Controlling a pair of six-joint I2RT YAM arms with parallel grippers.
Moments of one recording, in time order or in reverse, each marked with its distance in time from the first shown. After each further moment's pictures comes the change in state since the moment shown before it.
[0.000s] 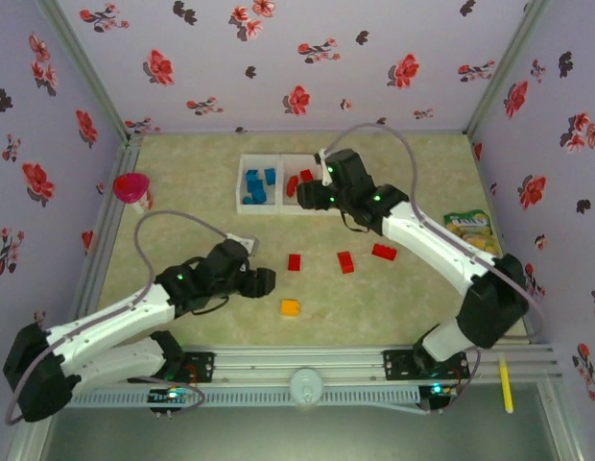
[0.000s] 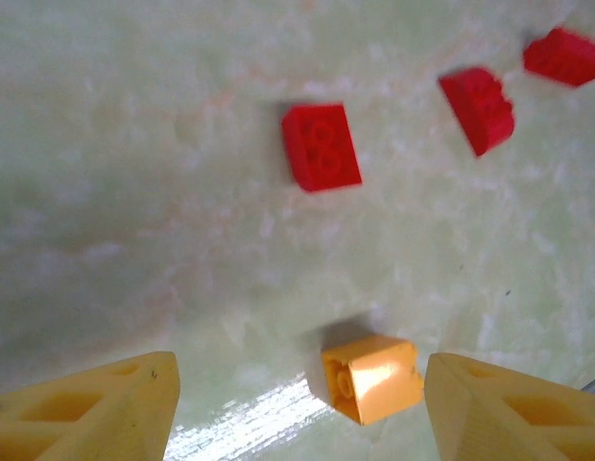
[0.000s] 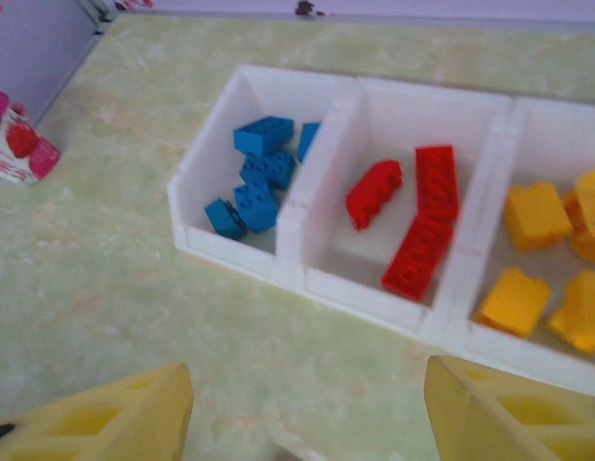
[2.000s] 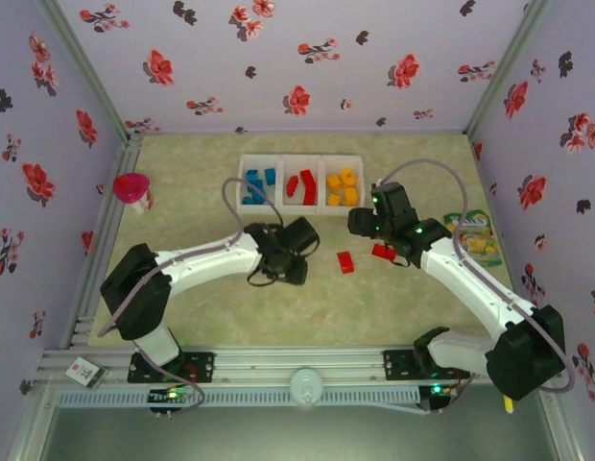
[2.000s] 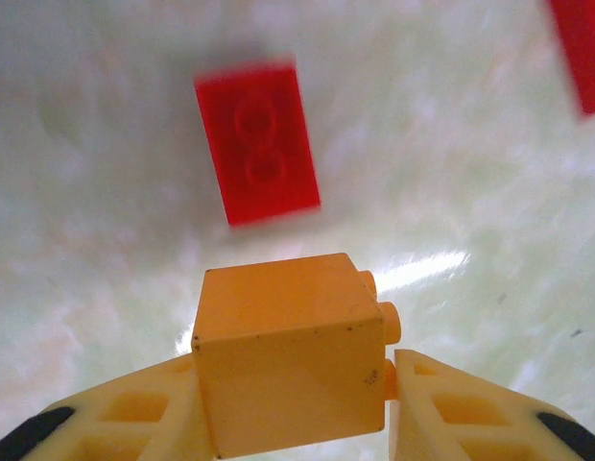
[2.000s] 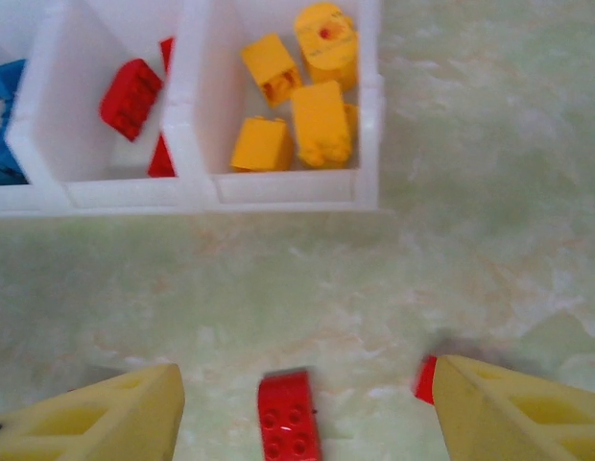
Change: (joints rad) left arm -0.044 0.665 0.585 -0.314 -0.017 -0.002; right arm -0.182 -0.304 -0.360 -0.104 0.105 0.114
